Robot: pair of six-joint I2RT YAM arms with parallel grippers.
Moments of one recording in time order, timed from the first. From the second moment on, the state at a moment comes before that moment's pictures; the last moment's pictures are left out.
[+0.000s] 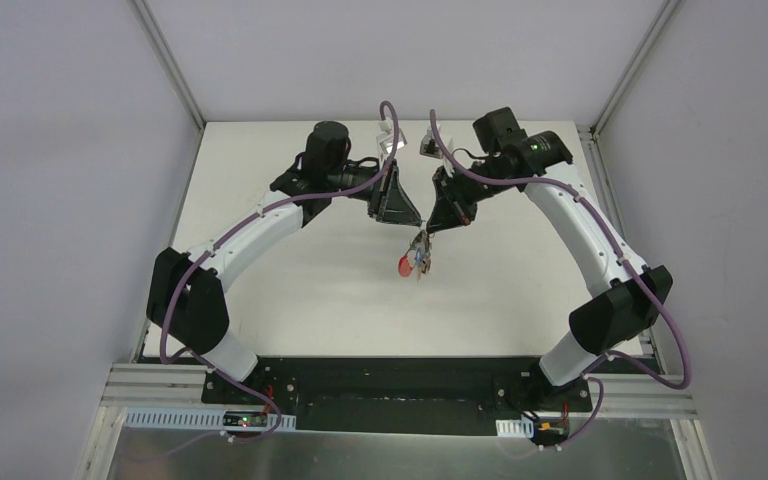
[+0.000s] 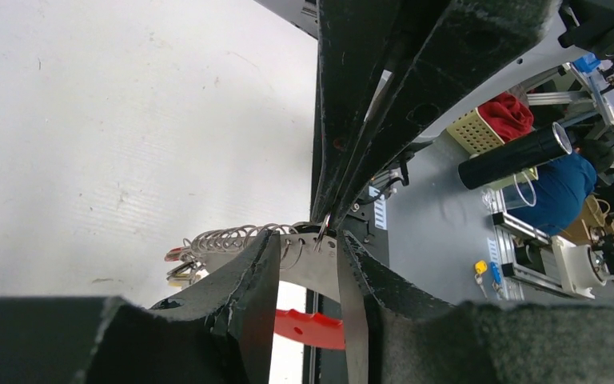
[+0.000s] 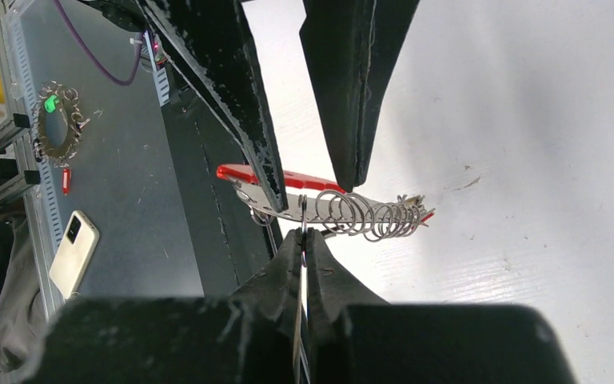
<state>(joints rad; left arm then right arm) -0.54 1.57 1.31 -0.06 1.07 -0.35 0.47 1.61 1.75 -1.25 -0.84 -0.42</state>
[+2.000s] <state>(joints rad) -0.55 1.58 1.24 0.46 1.10 -0.79 0.32 1.49 1.56 -1.04 -1.05 -0.33</state>
